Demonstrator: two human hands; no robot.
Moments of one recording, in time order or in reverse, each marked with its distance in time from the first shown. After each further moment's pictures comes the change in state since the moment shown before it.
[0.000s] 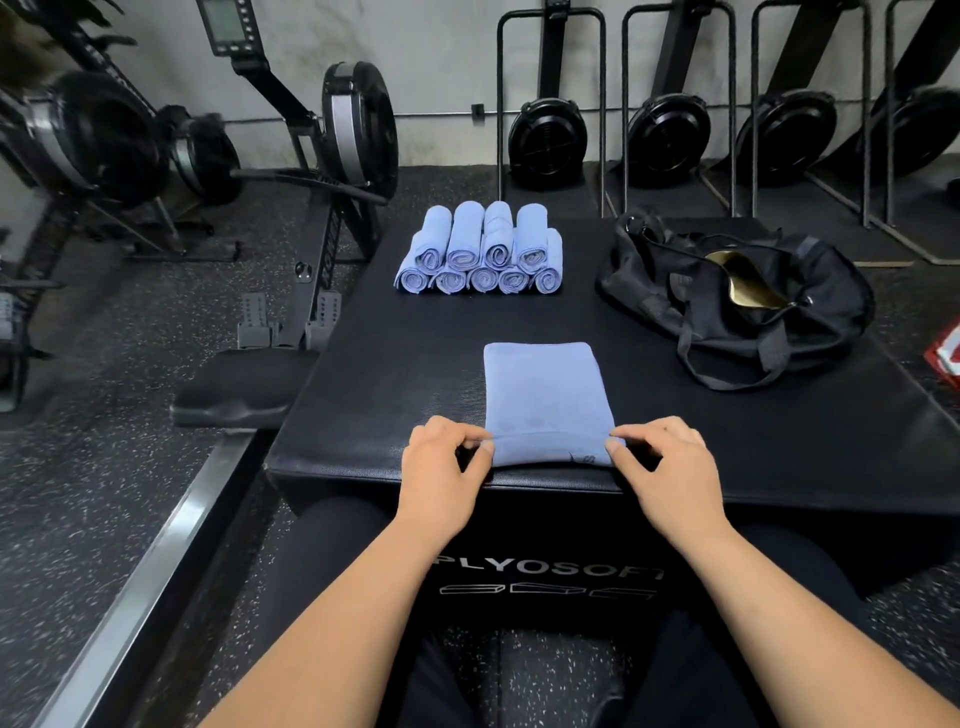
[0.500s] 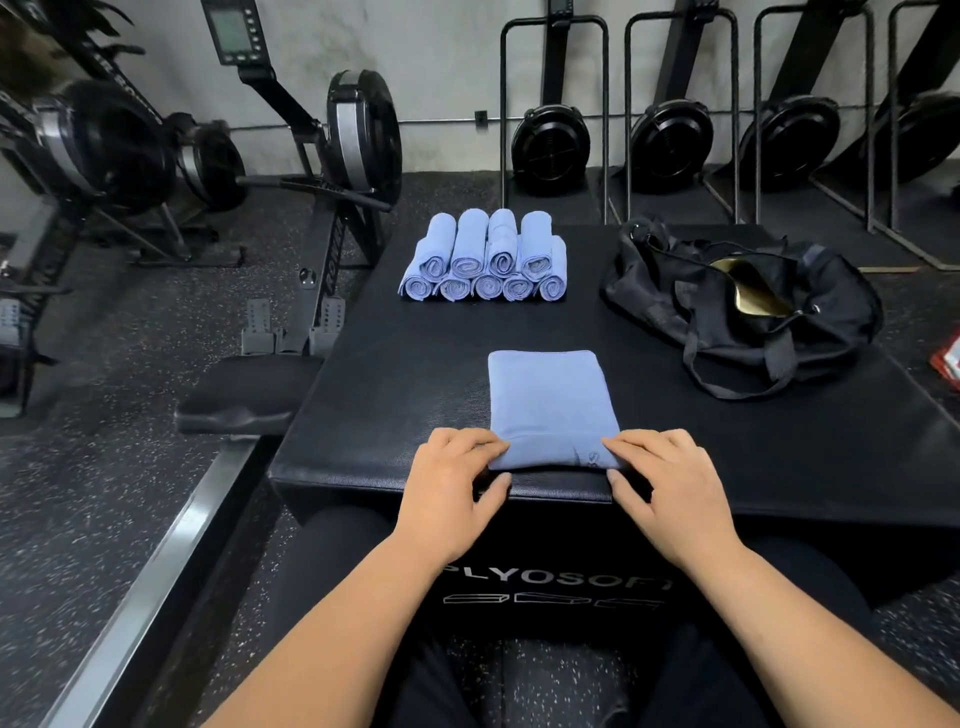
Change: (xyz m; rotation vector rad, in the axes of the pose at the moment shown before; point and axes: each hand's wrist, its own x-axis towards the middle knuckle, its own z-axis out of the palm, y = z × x) left_hand -0.002 -0.013 -0.002 0.265 -0.034 0.358; right_hand -0.003 0.015 0.004 -0.270 0.044 -0.423
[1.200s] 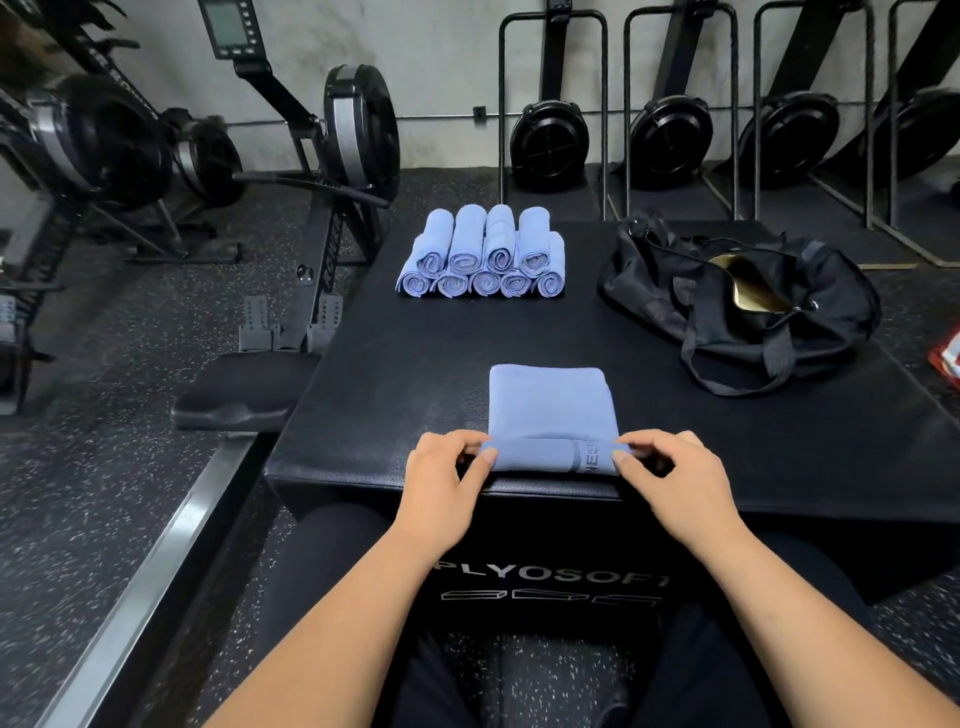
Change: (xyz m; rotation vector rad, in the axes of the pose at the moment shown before) left_hand 0.001 0.006 0.000 -0.371 -0.005 -0.389; right_hand 0.012 -0.017 -0.024 0.485 -0.099 0.495
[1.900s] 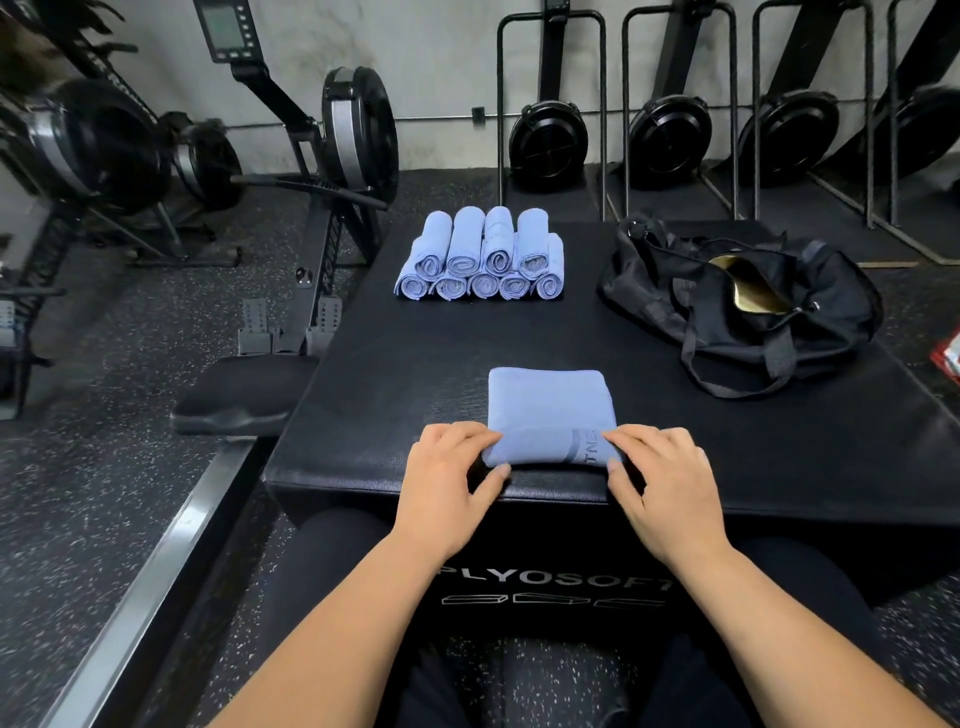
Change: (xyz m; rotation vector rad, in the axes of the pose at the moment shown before) left_hand 0.008 -0.004 0.002 0.332 0.038 0.317; right_hand 0.002 0.023 0.022 -0.503 0.144 -0.403
